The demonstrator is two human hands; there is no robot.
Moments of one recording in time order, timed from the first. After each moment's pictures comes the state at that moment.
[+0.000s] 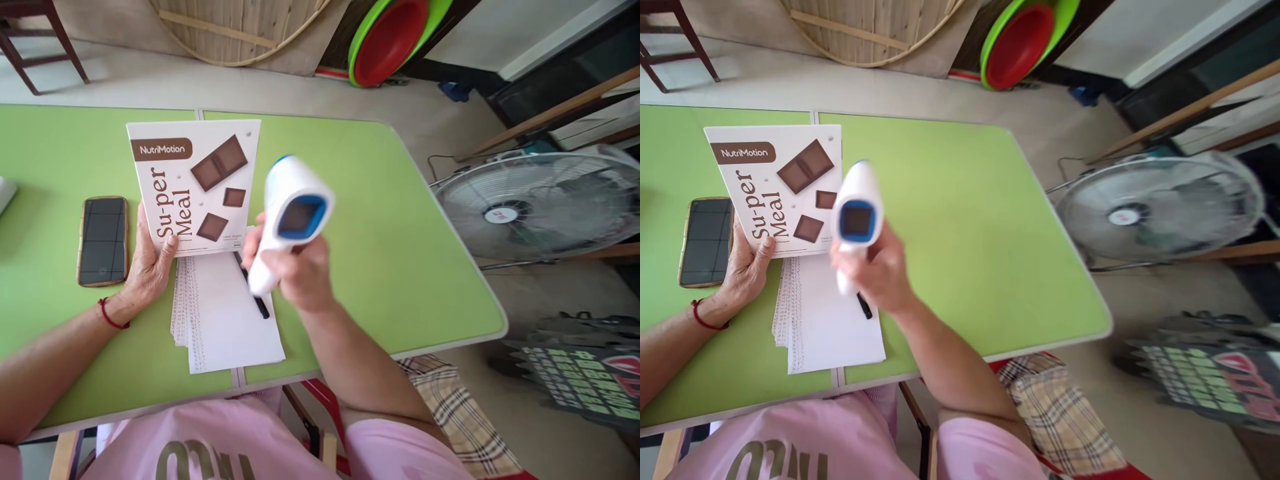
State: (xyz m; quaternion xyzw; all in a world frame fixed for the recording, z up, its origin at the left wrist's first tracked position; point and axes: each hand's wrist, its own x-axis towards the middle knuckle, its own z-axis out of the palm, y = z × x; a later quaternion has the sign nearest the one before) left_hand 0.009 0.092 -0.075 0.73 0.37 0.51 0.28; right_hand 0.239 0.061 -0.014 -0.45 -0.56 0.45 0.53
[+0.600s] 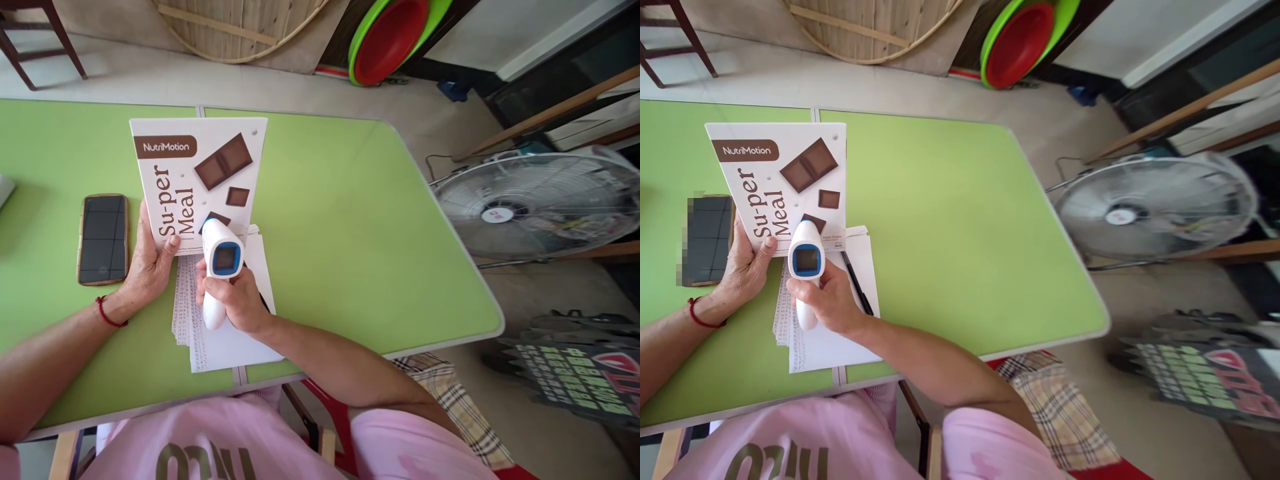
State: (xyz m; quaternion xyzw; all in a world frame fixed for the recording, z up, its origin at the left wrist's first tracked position) left_hand 0.007 0.094 -0.075 0.74 0.37 0.50 0.26; right_hand 0.177 0.031 -0.049 -0.40 -0.38 0.69 0.46
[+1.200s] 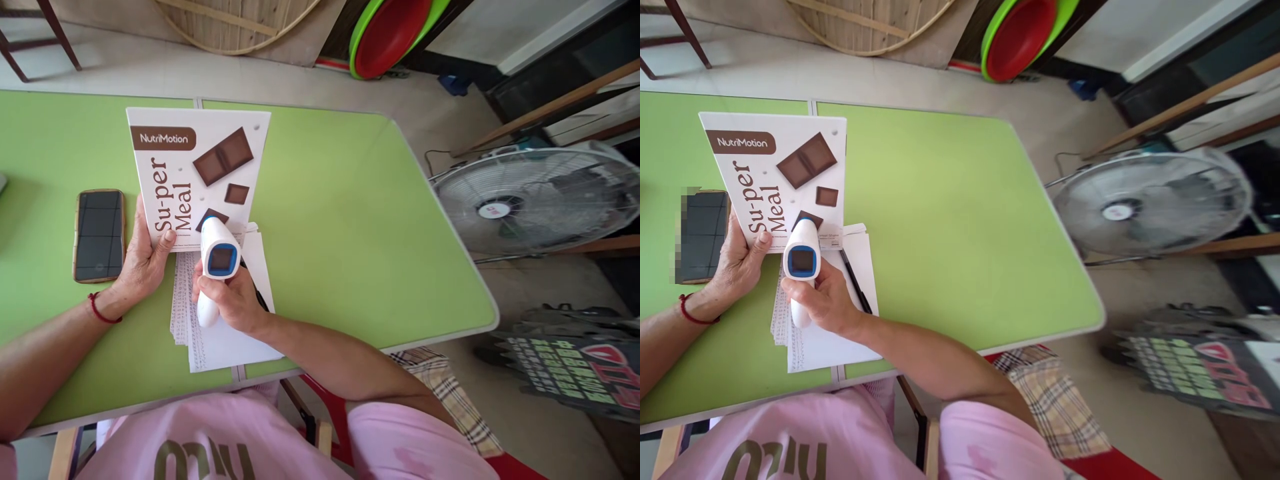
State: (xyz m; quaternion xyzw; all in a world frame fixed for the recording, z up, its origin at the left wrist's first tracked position) left_hand 0.003 0.095 -0.070 0.75 0.38 0.48 0.25; right_hand 0.175 0.031 -0.047 -0.41 -0.41 0.67 0.46
